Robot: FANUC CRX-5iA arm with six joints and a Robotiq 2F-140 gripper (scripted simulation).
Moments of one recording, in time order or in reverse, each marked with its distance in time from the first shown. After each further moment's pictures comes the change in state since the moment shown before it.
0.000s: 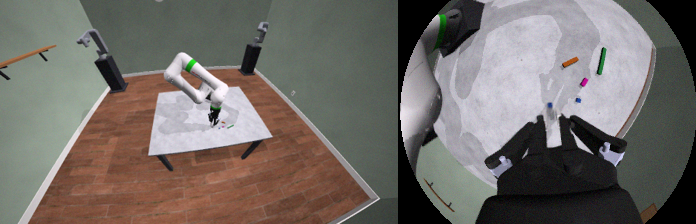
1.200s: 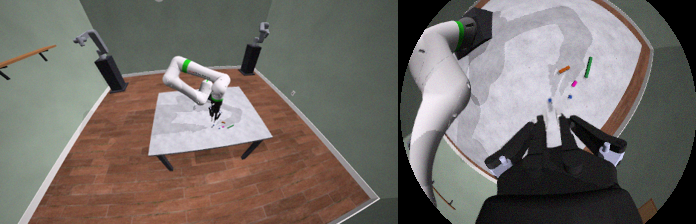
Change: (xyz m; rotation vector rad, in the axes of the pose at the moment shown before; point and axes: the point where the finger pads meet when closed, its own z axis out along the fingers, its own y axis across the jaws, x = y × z) arm -0.001 0.000 -0.086 0.000 0.001 0.000
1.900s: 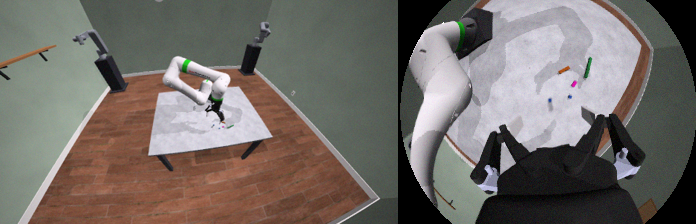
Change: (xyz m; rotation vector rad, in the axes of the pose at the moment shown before) arm 0.001 0.000 -0.004 0.000 -0.001 0.000
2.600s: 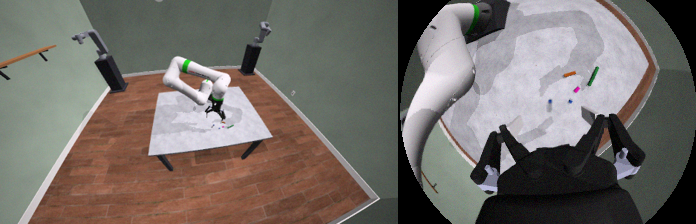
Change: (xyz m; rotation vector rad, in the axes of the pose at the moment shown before) arm 0.004 0.003 0.001 0.000 -0.003 -0.182
